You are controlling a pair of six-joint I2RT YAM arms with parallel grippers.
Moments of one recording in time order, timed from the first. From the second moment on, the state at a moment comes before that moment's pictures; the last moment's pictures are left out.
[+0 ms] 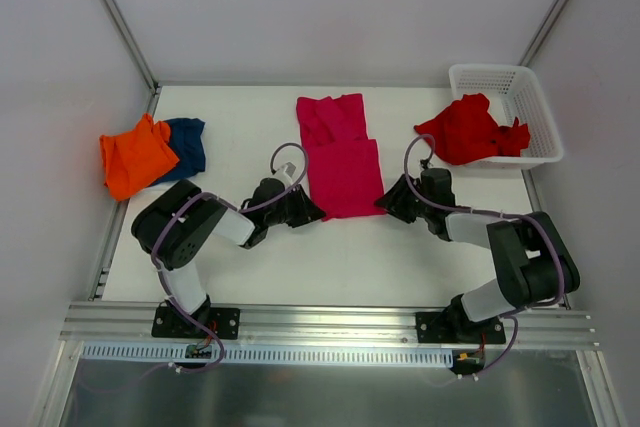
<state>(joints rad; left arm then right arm) -0.61 1.78 0.52 0.74 0.26 -0.90 0.30 1.51 0.50 0.31 -0.30 0.80</state>
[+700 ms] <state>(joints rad) -0.61 1.72 0.55 0.58 0.26 -0.84 0.33 1.51 0.50 0.25 -0.27 0.76</state>
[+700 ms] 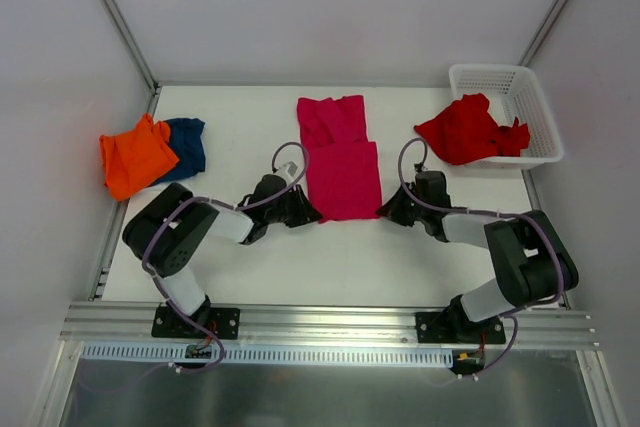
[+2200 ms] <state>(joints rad) -0.92 1.13 0.63 -0.23 -0.11 -0.81 0.72 1.00 0.65 -0.47 0.17 0.72</state>
